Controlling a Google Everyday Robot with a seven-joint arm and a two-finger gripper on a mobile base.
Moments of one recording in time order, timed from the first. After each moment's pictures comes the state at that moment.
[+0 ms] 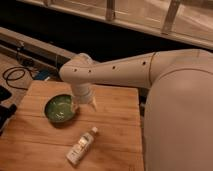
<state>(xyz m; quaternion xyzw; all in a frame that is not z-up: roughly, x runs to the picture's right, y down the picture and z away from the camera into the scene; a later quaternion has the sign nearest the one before) -0.103 0.102 0.704 -0.26 0.23 0.64 0.68</state>
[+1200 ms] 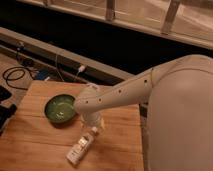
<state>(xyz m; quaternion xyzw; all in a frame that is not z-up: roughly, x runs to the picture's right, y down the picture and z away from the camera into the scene) -0.067 0.213 0.754 -0.23 0.24 0.68 0.65</state>
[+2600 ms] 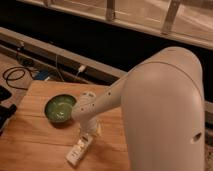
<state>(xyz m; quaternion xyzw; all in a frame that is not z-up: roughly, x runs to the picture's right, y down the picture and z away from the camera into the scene) -0.085 0.243 0.760 -0.25 0.25 0.68 0.64</state>
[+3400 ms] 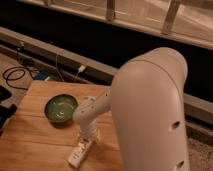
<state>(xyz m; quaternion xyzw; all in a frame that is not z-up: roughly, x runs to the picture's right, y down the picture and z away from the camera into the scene) -0.089 0.282 0.775 -0.28 0.27 0.68 0.62</state>
